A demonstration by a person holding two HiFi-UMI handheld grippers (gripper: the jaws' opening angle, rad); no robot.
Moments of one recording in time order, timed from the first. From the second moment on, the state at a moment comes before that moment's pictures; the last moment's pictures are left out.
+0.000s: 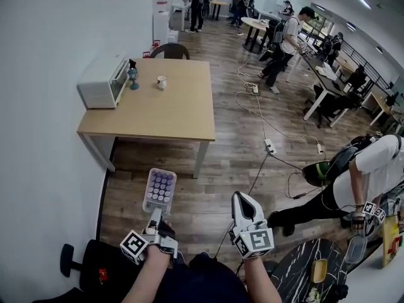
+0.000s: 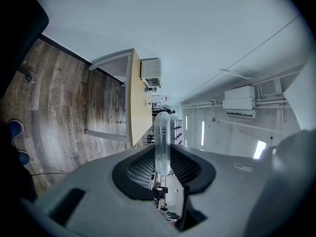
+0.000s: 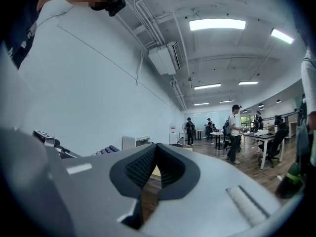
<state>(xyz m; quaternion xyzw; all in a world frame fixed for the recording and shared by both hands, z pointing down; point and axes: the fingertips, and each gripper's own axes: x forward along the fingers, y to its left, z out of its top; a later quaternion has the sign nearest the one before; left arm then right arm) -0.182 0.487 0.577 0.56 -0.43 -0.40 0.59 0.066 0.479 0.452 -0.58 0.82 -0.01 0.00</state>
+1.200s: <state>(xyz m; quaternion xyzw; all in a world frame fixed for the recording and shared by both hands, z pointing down) -0.159 0.230 0.503 0.75 -0.64 -0.07 0.15 0.102 0.221 0.459 -0.55 0.83 -0.05 0.05</state>
